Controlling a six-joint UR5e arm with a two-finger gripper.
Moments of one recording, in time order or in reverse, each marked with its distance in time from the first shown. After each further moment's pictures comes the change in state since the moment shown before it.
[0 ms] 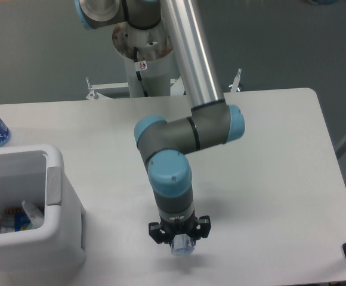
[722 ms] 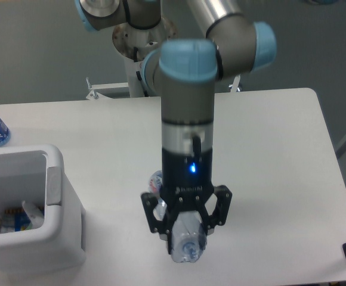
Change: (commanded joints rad) arm 0.038 0.160 0.193 0.157 -0.356 -0.184
